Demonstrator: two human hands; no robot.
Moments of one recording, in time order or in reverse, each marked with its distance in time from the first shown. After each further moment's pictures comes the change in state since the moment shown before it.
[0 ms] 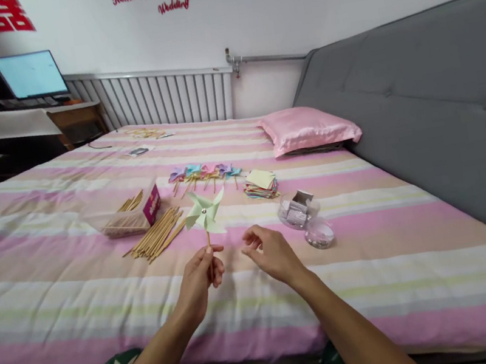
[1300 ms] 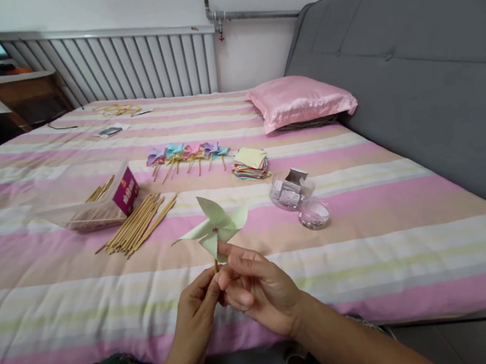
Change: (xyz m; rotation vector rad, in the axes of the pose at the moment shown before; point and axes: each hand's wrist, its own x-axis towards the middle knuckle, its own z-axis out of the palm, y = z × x) left_hand -0.041 -0.017 0.018 0.151 -0.111 0.005; right_hand -0.036 -0.038 0.016 1.654 -0.311 0.438
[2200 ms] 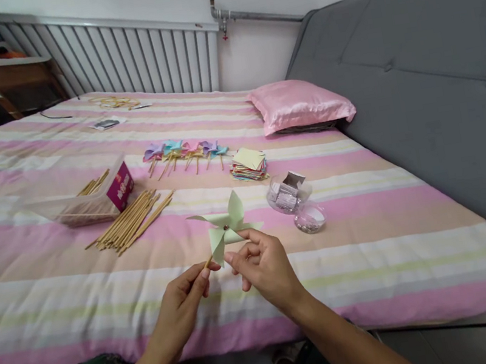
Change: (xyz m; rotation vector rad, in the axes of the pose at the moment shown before) left_hand 0.009 0.007 -0.019 0.355 -0.014 0.011; right_hand 0.002 -0.011 -0.014 -0.912 0.429 -0.309
